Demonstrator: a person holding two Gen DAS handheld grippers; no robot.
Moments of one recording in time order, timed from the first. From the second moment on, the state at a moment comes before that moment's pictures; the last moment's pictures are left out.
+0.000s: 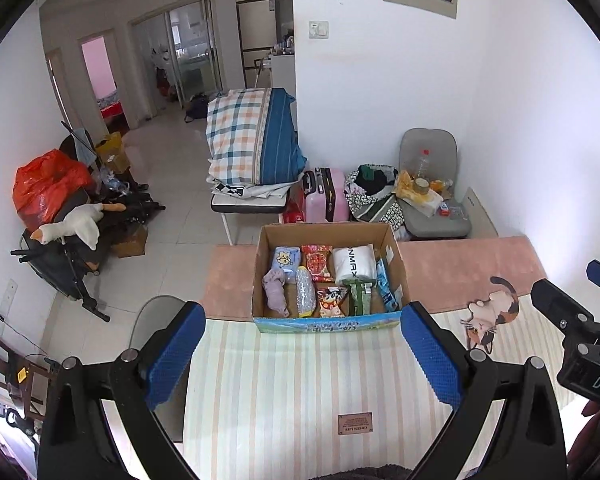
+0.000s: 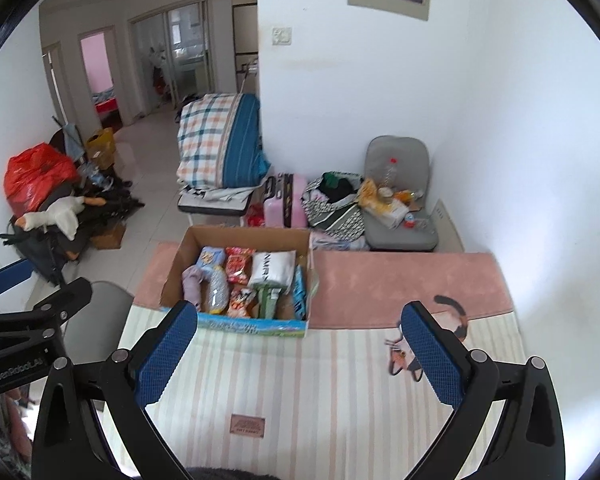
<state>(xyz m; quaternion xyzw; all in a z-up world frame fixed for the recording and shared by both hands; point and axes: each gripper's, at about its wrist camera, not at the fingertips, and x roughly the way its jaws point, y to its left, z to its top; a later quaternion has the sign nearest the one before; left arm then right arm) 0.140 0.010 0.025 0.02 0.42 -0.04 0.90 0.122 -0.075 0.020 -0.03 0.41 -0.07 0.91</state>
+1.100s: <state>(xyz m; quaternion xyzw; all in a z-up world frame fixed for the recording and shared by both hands) 0.150 0.012 0.024 0.00 0.42 -0.03 0.90 0.136 -0.080 0.016 -0.03 0.40 -0.07 0.91</state>
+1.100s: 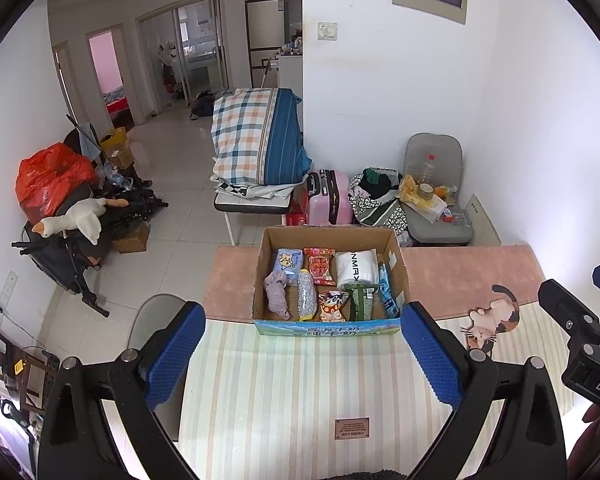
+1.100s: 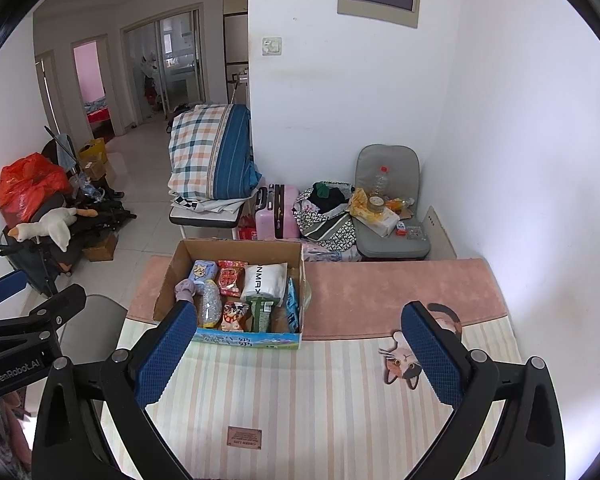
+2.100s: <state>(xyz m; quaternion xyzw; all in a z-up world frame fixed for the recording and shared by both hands) 0.144 0.011 0.018 0.00 0.42 -0.02 0.91 0.141 -0.081 0.014 -0.03 0.40 -0.08 0.91</state>
